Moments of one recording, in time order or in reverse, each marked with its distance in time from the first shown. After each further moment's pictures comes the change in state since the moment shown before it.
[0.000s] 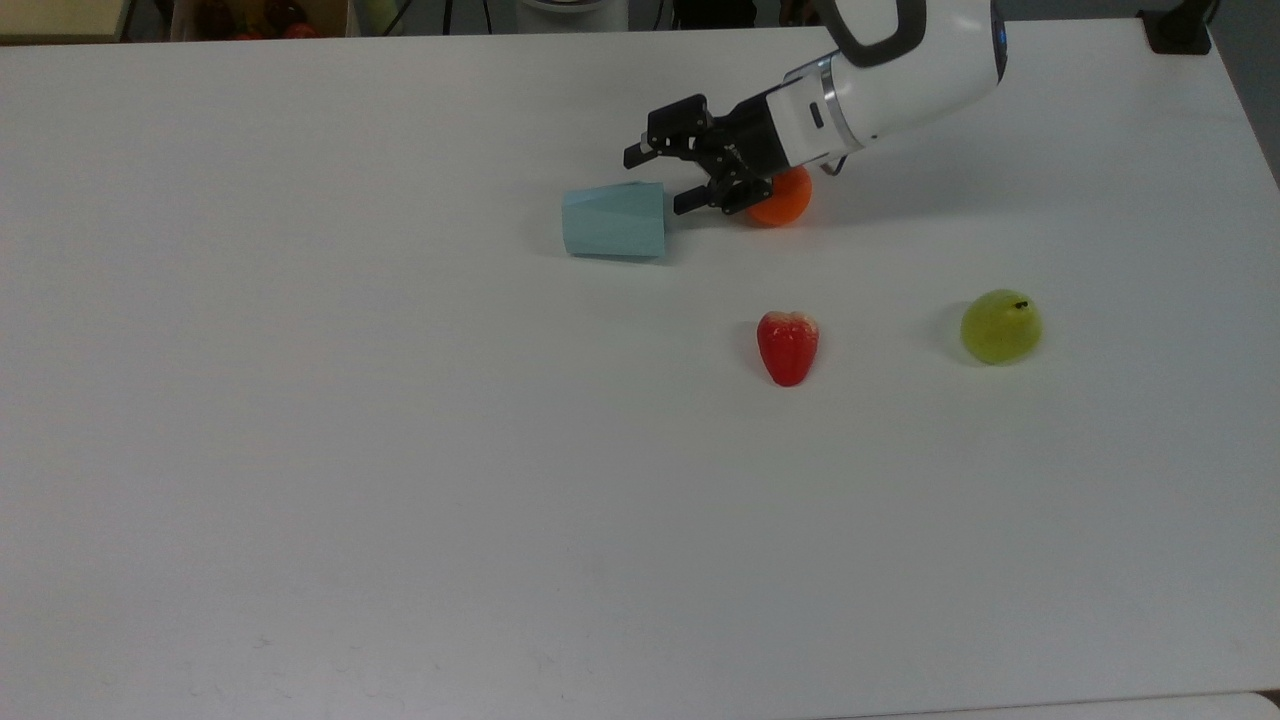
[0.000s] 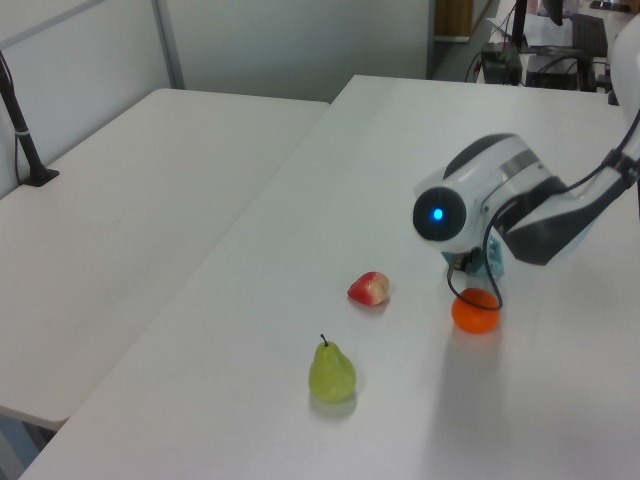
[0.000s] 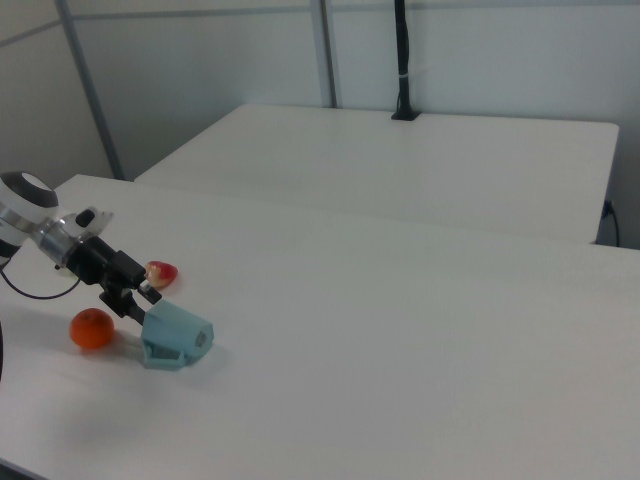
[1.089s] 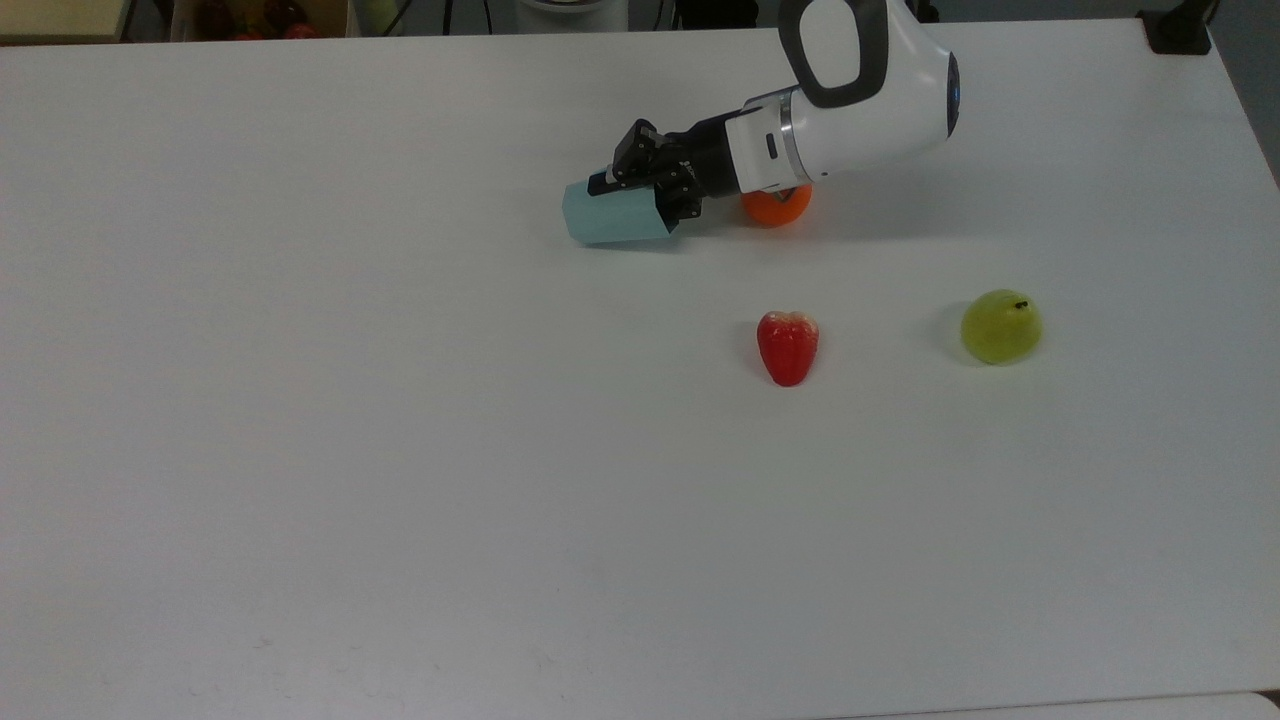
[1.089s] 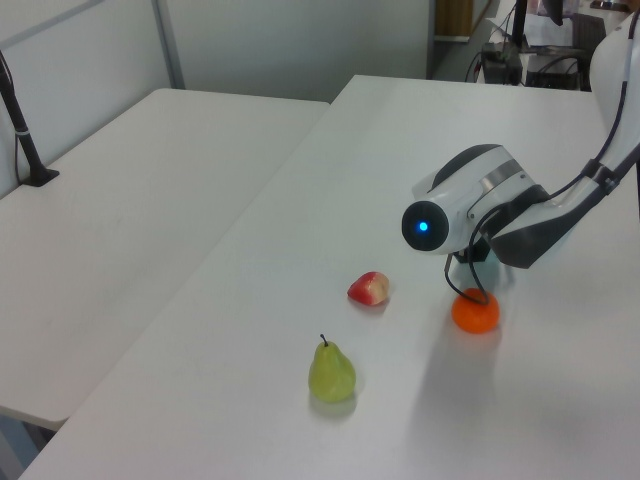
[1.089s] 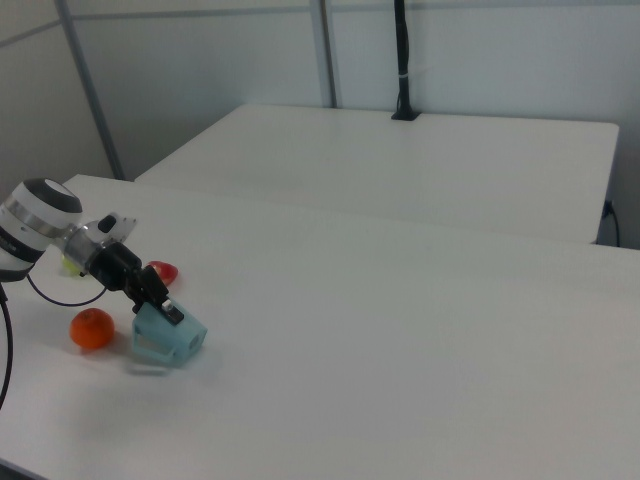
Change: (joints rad) arm -0.042 0.040 -0.011 0.014 -0.051 -0.075 0.009
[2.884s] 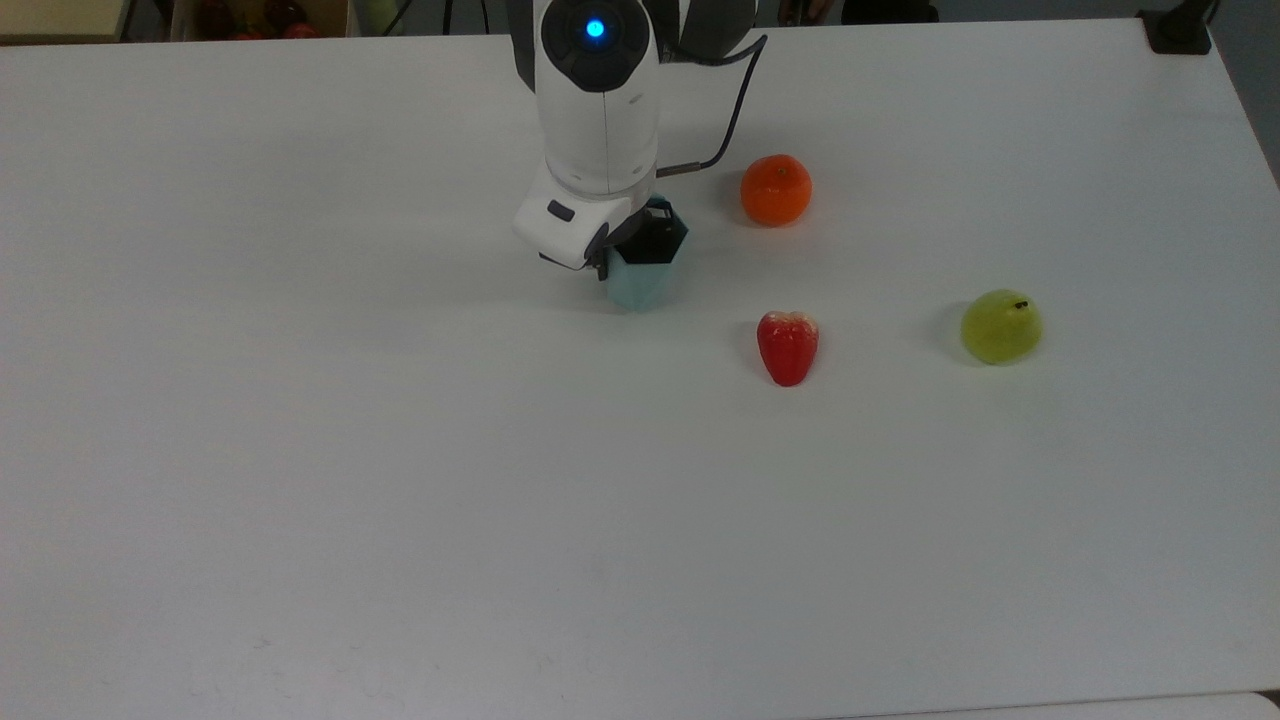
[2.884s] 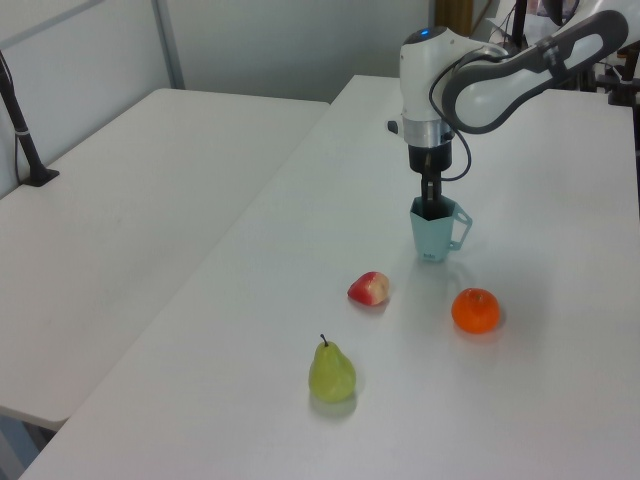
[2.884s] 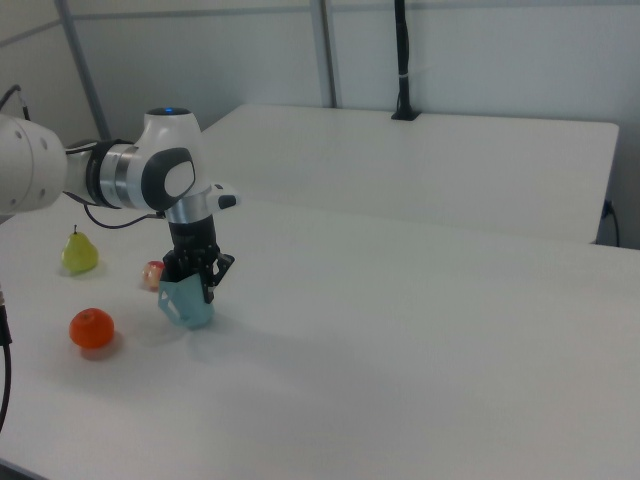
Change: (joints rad) arm -0.393 -0.091 0.000 0.032 0.810 0.563 -1.017
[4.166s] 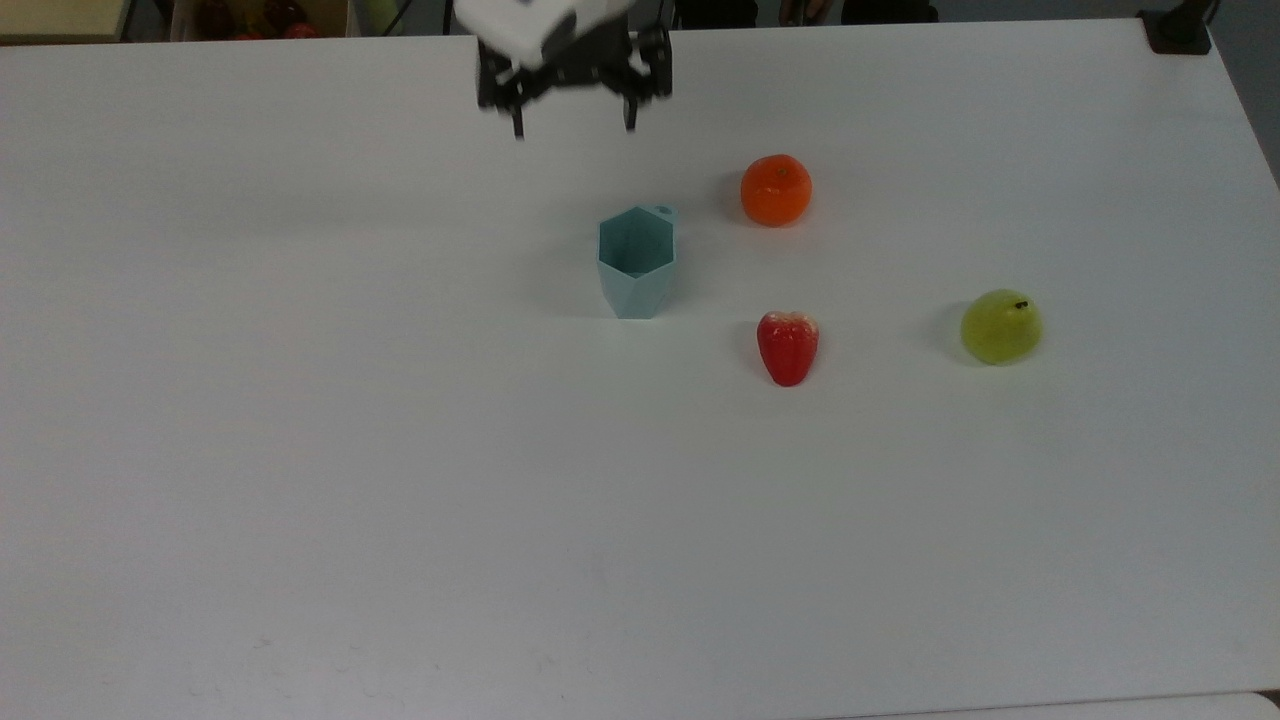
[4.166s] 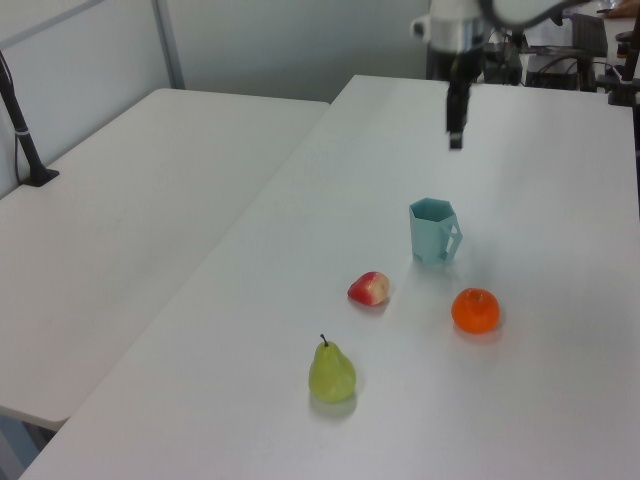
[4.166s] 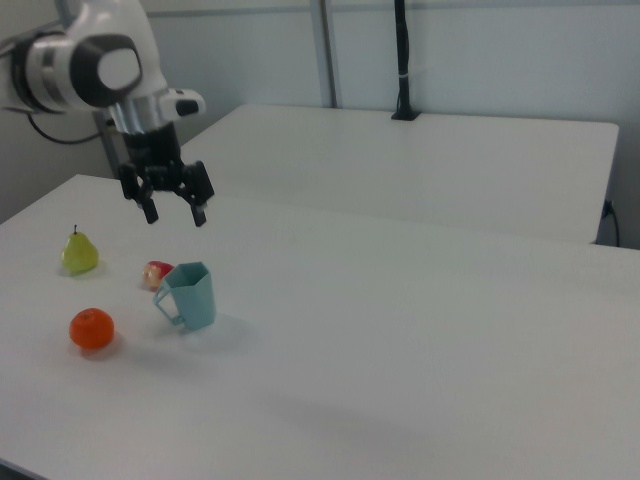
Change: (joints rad) arm 0.008 -0.273 -0.029 0.101 -0.025 -0.336 0.076
